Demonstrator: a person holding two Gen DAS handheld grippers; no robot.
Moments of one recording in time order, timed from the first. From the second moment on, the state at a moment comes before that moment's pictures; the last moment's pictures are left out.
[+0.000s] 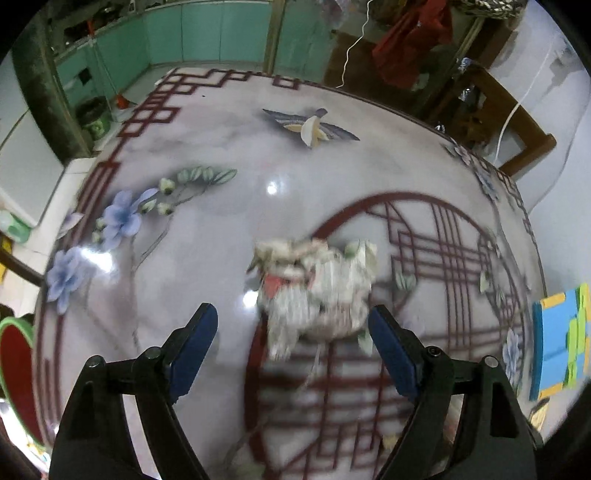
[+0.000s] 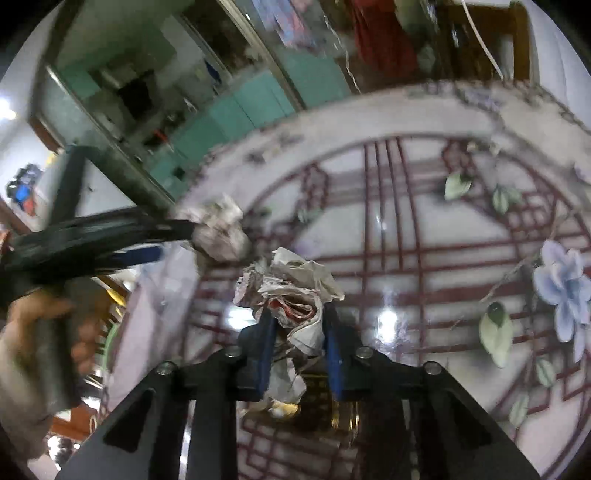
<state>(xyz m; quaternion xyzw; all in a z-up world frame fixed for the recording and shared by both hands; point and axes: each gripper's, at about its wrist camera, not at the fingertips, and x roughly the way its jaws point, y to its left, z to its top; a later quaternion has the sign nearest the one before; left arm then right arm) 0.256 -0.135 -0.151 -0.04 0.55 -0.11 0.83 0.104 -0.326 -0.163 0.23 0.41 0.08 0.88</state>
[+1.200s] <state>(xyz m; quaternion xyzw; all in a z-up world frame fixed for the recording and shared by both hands) 0.131 -0.103 -0.046 0.02 0.41 -0.11 0.90 0.072 -0.295 -0.140 0.18 0.45 0.06 0.87</state>
